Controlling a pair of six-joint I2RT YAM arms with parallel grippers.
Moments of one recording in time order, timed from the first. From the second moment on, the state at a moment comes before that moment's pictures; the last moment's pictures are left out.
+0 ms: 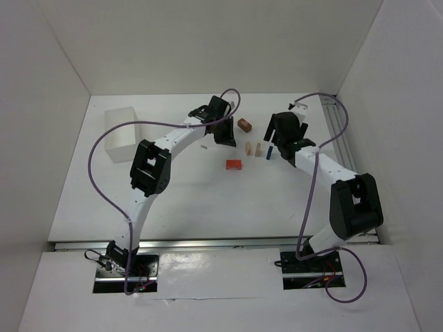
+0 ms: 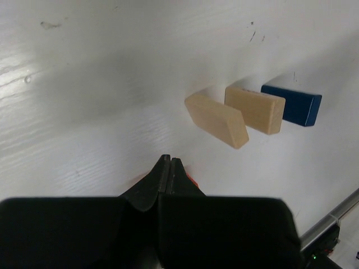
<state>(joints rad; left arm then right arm) -0.52 2.35 2.08 -0.63 0.28 -0.51 0.32 1.55 1.03 -0.07 0.49 0.44</state>
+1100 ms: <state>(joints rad) -0.53 2.52 2.20 -0.61 0.28 -0.59 0.04 1.78 0.99 -0.16 0.00 0.66</state>
